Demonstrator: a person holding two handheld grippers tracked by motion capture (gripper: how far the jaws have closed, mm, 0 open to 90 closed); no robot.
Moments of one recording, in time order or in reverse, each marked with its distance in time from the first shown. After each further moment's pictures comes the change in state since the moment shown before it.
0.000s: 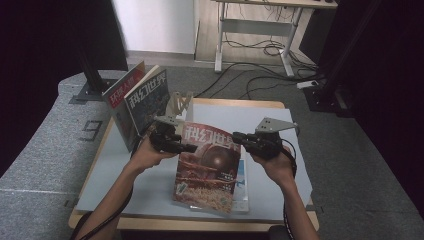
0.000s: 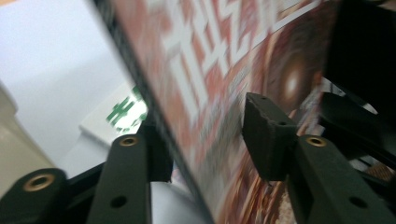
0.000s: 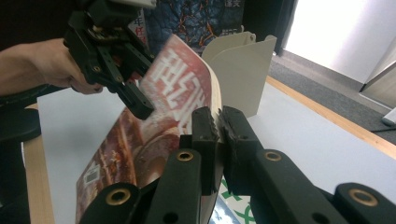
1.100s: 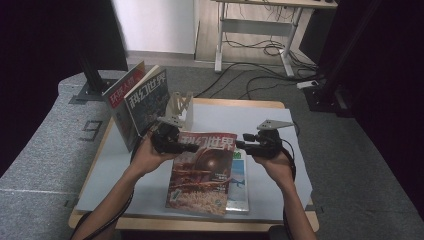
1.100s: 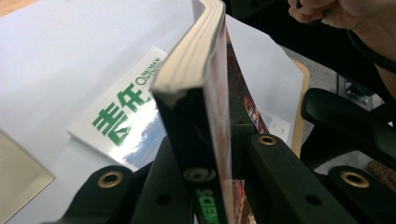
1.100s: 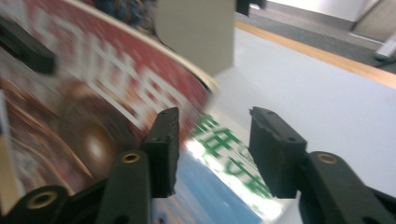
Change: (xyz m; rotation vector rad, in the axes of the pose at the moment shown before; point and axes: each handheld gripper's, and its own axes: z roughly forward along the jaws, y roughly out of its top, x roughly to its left) left arm -0.032 0.016 -0.010 0.035 0.041 0.015; right arm -0.034 -0.036 0.019 0.135 -0.076 0.168
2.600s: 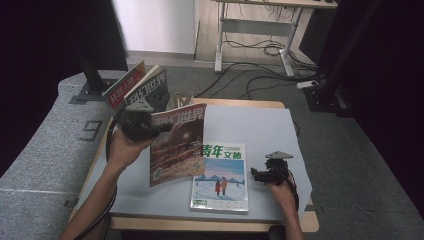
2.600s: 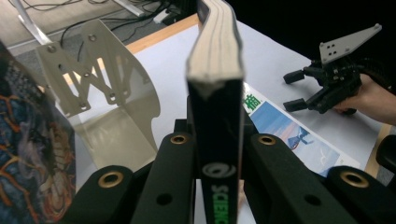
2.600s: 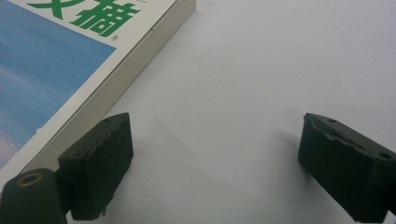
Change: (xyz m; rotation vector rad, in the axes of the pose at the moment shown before) left arm 0.004 -0.001 -0.074 -0.140 0.329 -0.069; right arm -0.051 -0.140 0.037 0.172 -0.347 0.108
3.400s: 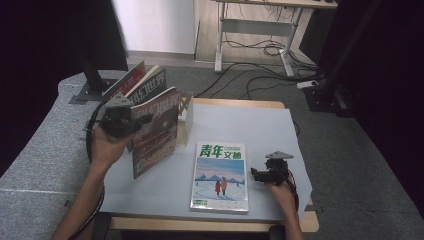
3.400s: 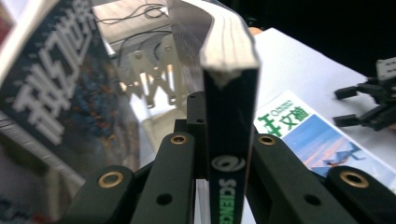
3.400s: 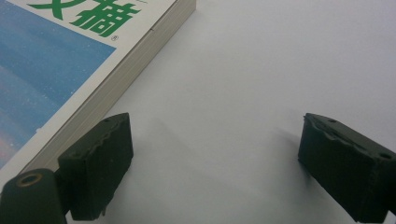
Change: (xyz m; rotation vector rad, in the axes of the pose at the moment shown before) left arm 0.016 -0.004 -0.040 -0.049 0.207 -0.023; right arm 0.000 0.000 0.000 -0.002 0.003 0.002
